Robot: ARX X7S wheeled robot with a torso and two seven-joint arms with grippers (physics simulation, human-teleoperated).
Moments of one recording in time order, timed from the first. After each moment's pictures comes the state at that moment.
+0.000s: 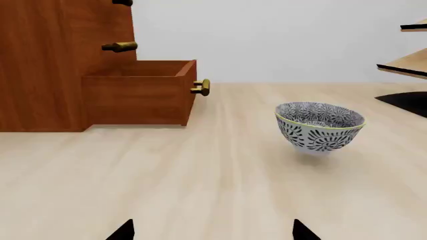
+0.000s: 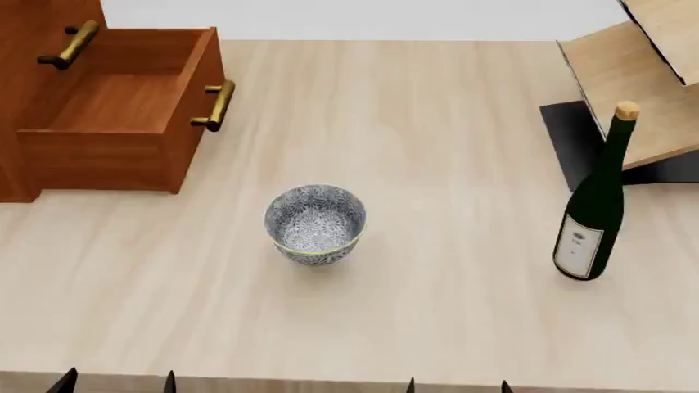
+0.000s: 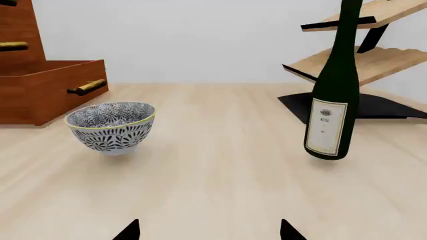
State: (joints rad) left arm 0.00 0.00 0.00 0.00 0.00 0.00 0.00; right arm 0.00 0.00 0.00 0.00 0.00 0.00 0.00
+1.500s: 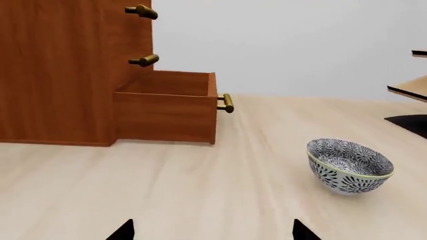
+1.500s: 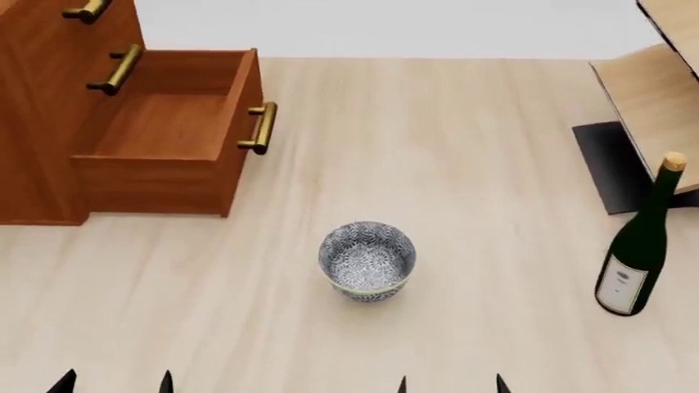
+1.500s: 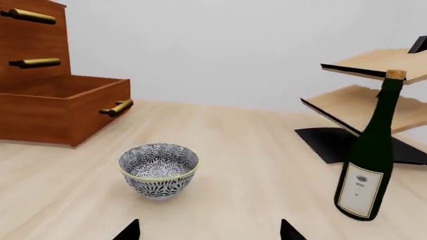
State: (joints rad) left arm 0.00 -0.11 0.11 -0.01 -0.16 0.03 -0.09; right arm 0.00 0.12 -0.16 0.00 0.02 -0.06 0.15
